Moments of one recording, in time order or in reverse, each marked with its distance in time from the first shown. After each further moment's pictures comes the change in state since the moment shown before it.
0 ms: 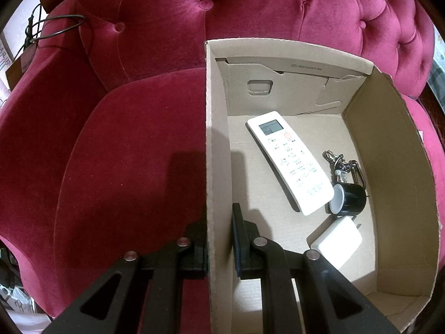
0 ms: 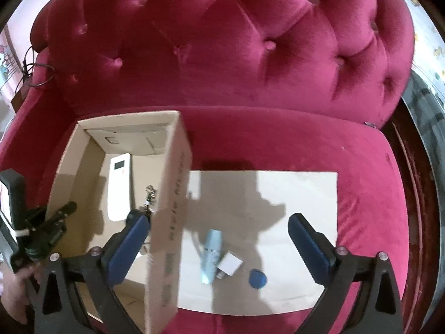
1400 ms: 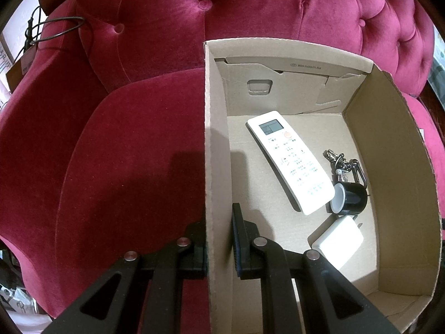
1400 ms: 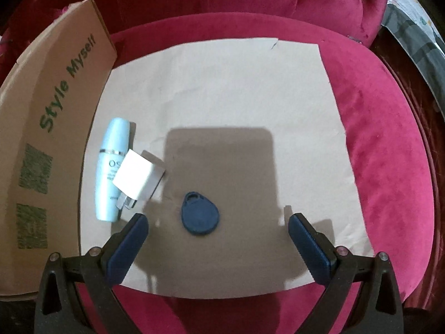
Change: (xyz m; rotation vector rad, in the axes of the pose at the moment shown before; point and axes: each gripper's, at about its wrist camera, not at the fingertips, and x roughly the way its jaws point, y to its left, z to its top) left arm 0.001 -0.002 -0.001 0.007 -0.001 0.011; right arm 0.104 -0.059 -0.115 0.094 0.168 -0.062
